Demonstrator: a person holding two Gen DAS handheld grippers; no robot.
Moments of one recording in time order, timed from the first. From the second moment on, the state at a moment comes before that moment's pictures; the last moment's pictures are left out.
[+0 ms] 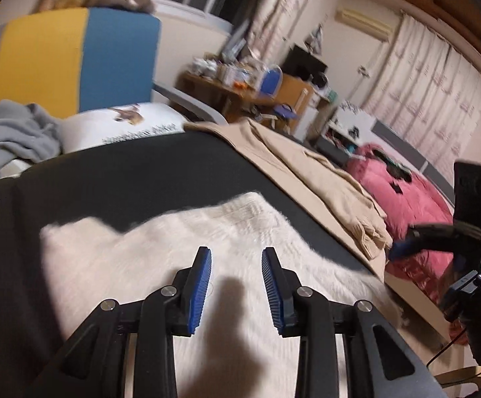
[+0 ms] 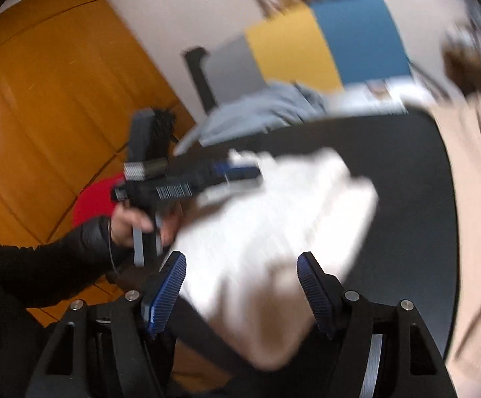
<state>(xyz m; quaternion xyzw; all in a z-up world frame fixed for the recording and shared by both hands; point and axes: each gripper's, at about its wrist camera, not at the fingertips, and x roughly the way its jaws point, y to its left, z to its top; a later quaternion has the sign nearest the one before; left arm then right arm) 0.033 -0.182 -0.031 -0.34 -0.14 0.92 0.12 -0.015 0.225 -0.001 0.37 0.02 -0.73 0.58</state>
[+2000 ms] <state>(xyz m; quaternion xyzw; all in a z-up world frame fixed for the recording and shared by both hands) -0.023 -0.215 -0.105 -0.42 -0.13 0.90 -0.02 -0.024 0.118 -0.091 0.35 0.02 -0.82 0.46</state>
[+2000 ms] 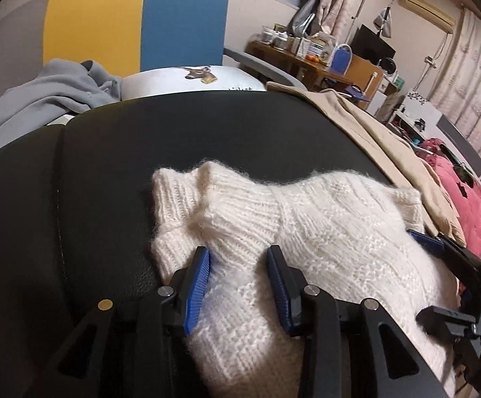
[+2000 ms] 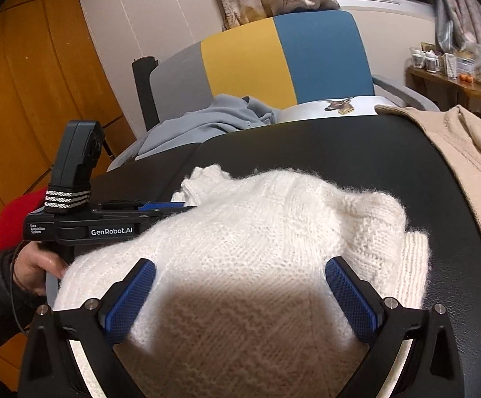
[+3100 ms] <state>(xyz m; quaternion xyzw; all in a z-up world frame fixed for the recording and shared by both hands) 0.091 -0.143 -0.080 -0.31 -0.11 0.94 -0.04 -0.001 0.127 -0.089 0.32 0.06 -0.83 0.45</state>
